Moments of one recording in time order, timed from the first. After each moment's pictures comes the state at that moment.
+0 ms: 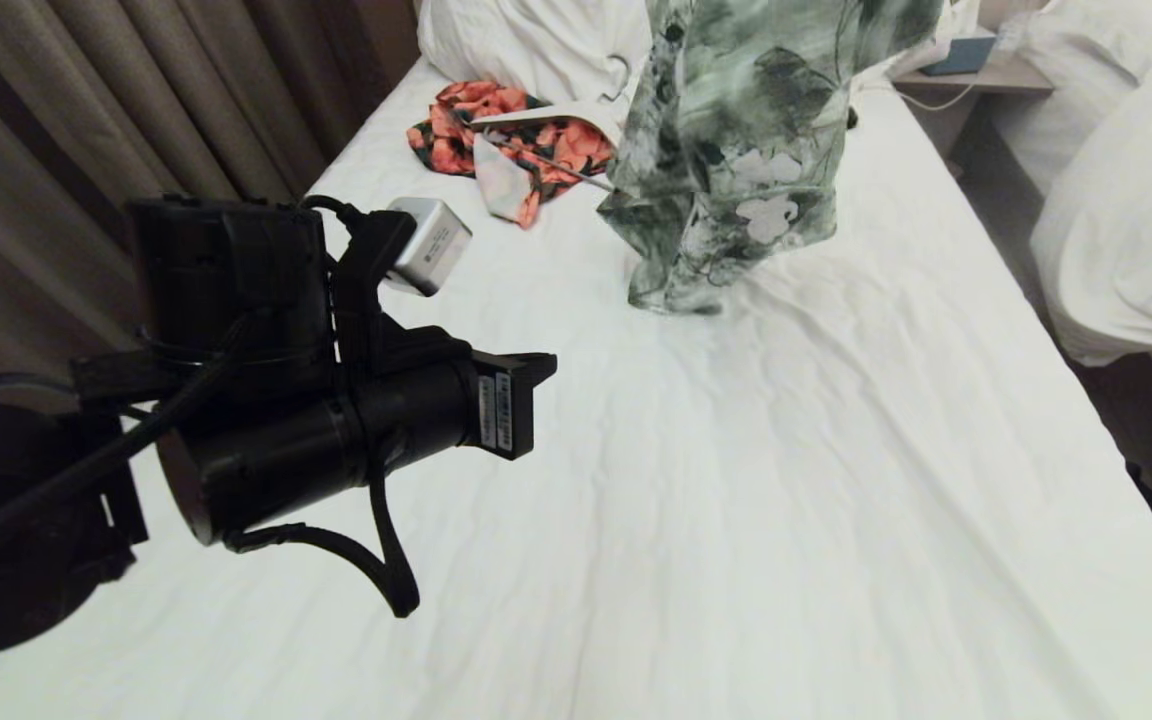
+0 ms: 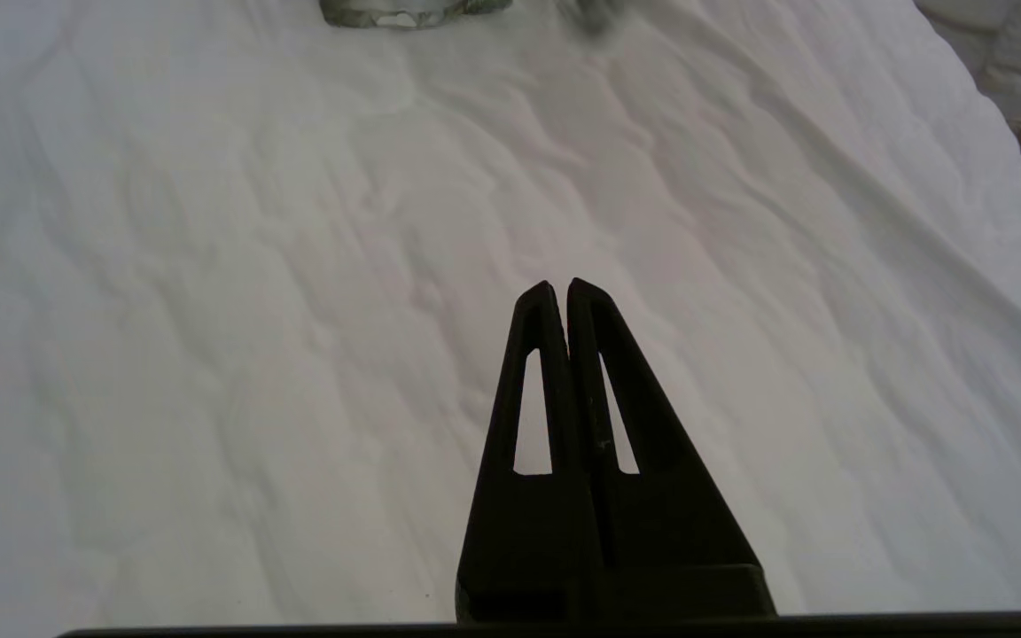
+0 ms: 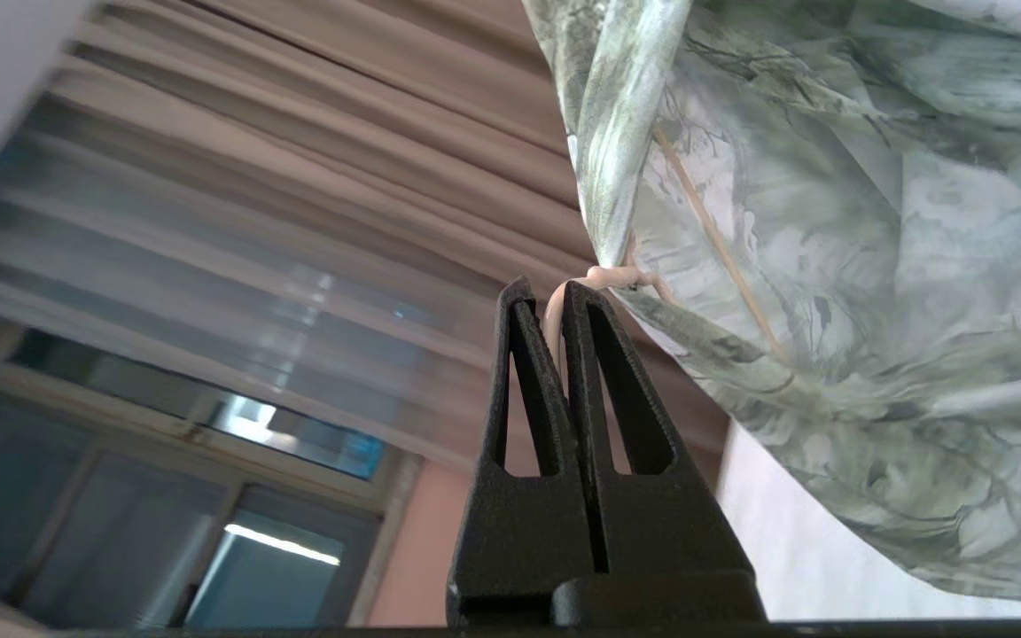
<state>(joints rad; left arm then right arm) -0.72 1.51 -0.93 -0.38 0.10 -0.04 0.35 1.47 -1.97 -0.01 0.20 1.08</state>
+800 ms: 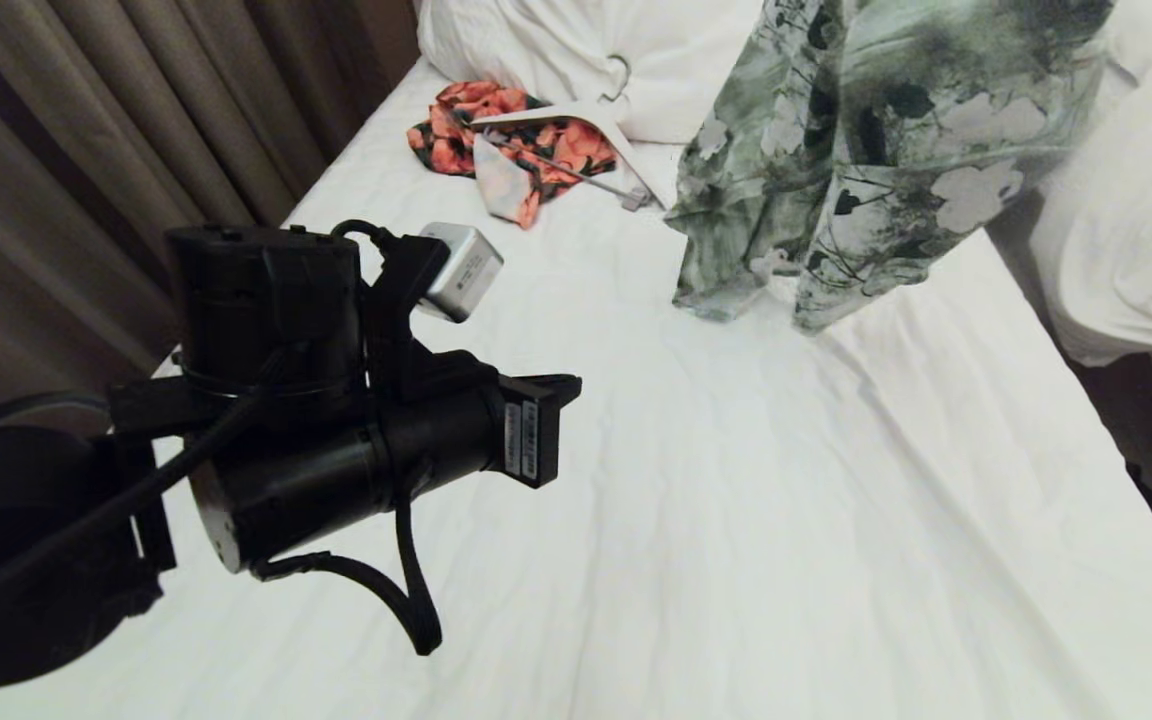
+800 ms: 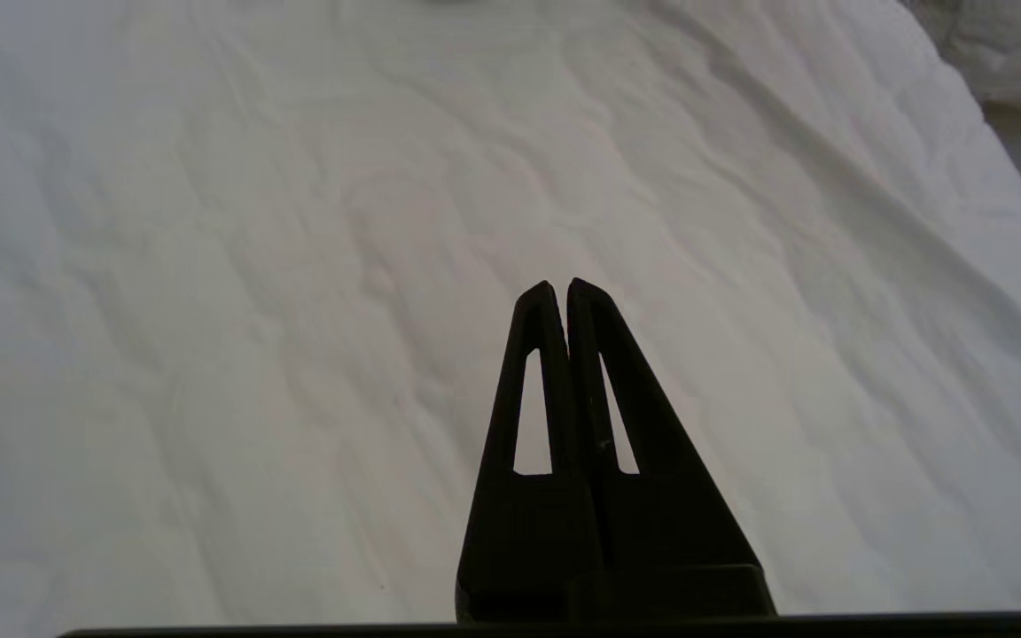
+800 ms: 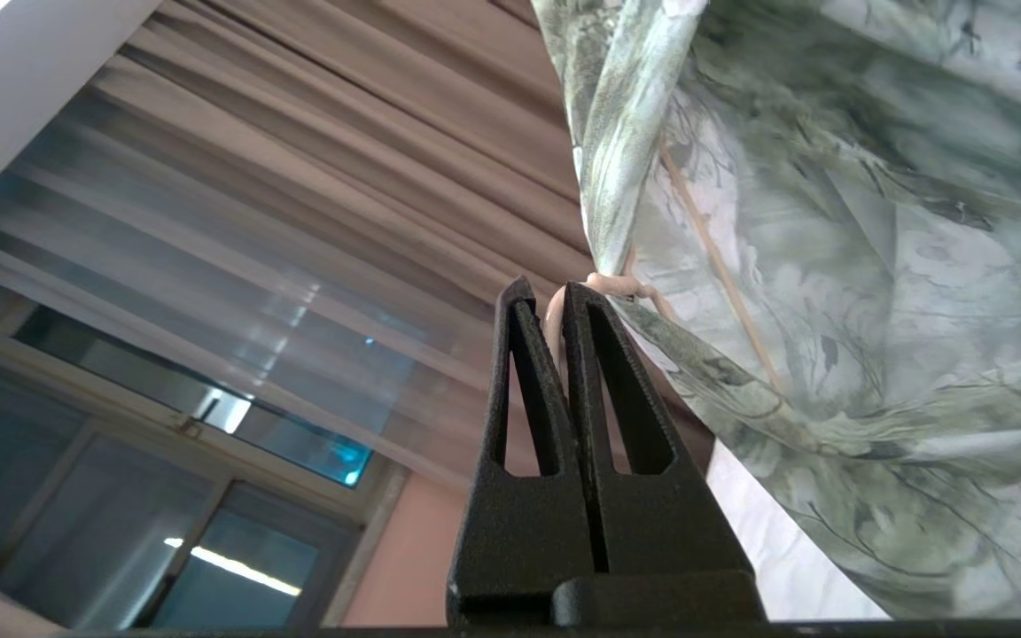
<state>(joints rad) -0.77 1.53 -0.90 -0.41 0.10 -0.04 0.17 1.25 -1.99 0.12 0.30 1.08</state>
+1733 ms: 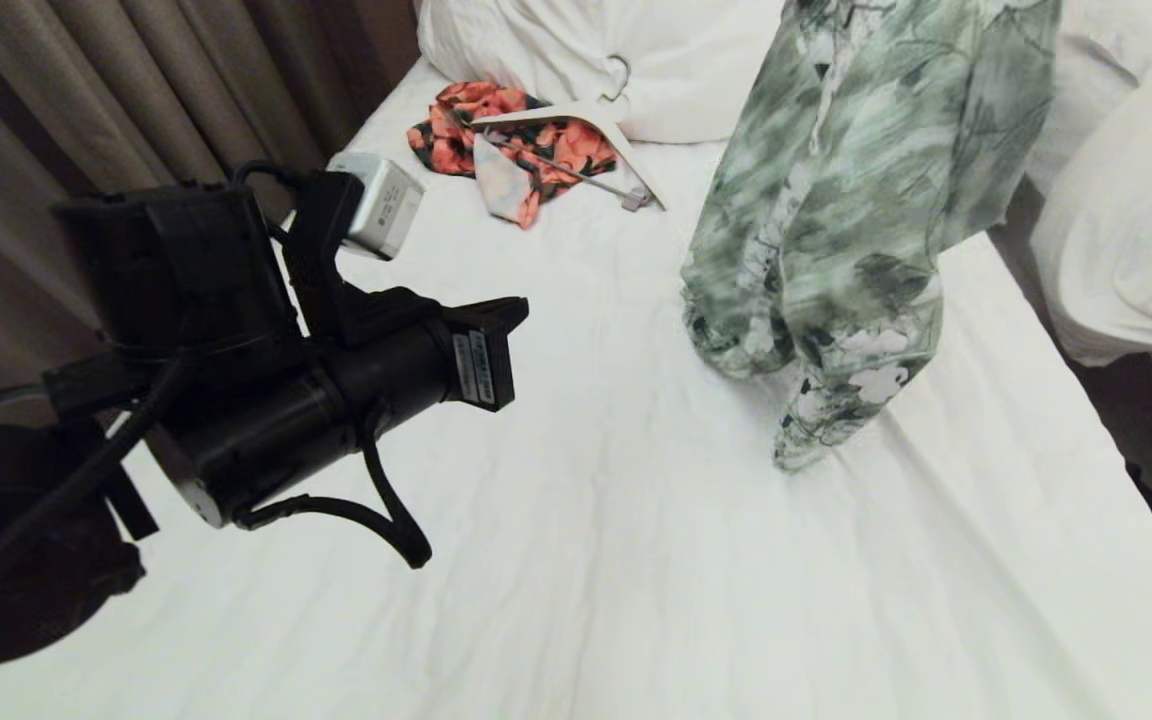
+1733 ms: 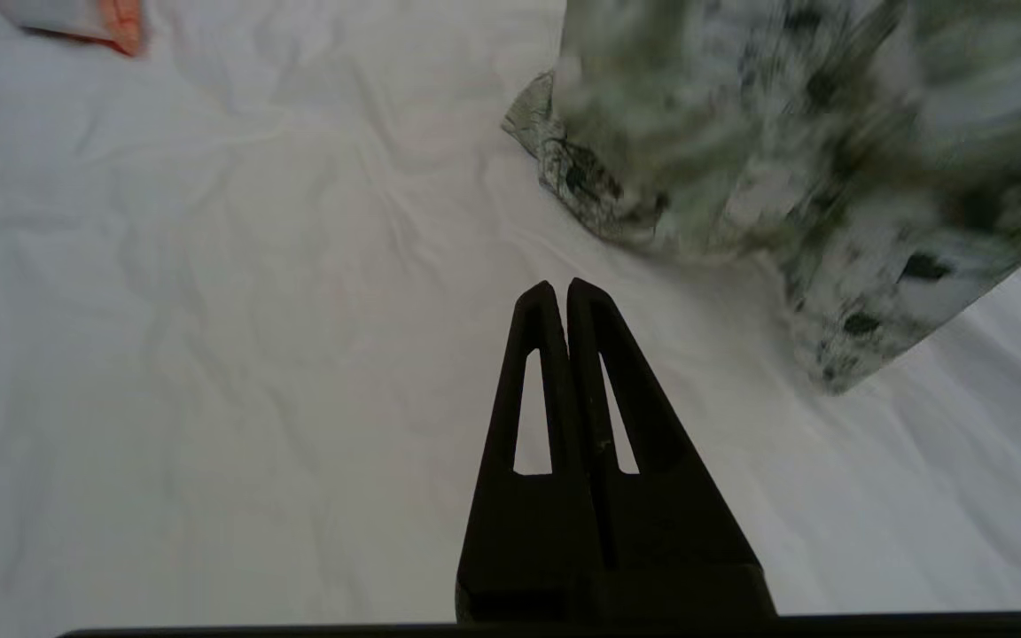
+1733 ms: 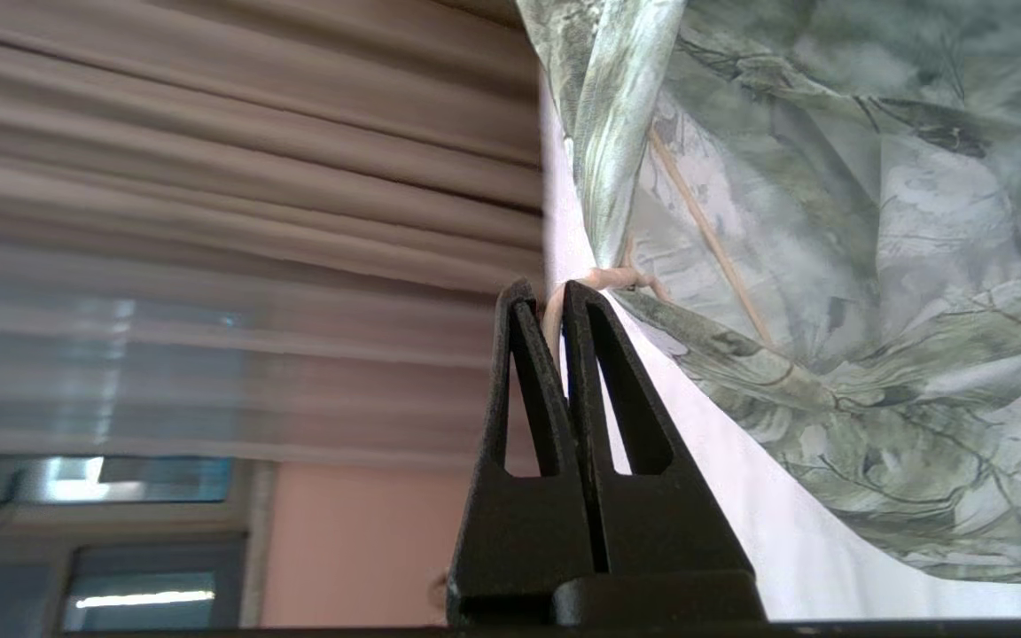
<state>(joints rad) -0.67 1.52 -0.88 -0.62 0.14 0.03 0.13 1.46 -1.97 0.35 0.31 1.07</state>
